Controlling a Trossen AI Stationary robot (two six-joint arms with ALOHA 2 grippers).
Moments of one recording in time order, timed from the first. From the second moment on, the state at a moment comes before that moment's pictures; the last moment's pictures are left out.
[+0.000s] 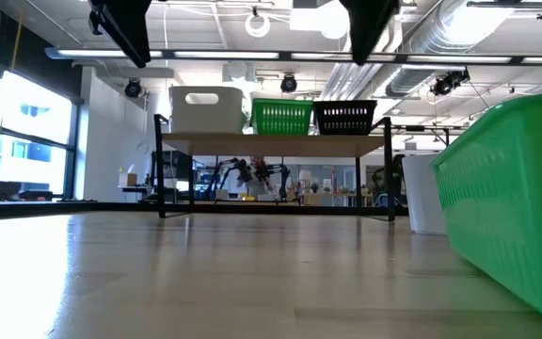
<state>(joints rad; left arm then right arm) 0.06 1.24 1.29 -1.26 -0.39 -0.57 0.17 1.88 1.95 -1.57 0.34 0.62</state>
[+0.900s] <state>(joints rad) 0.04 1.24 1.29 -1.25 -0.28 -0.59 0.49 1.47 1.33 -1.43 0.09 1.44</state>
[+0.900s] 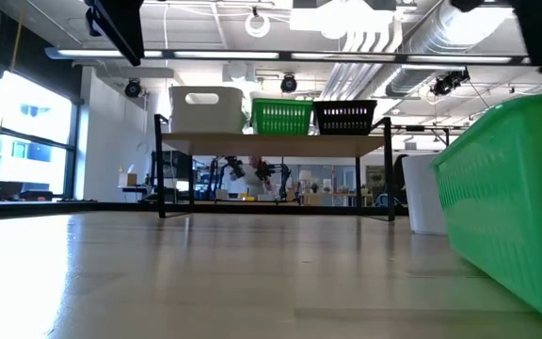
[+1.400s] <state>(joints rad) 0.05 1.24 1.29 -1.25 -0.27 -0.66 0.78 1.42 1.20 -1.36 0.01 1.96</state>
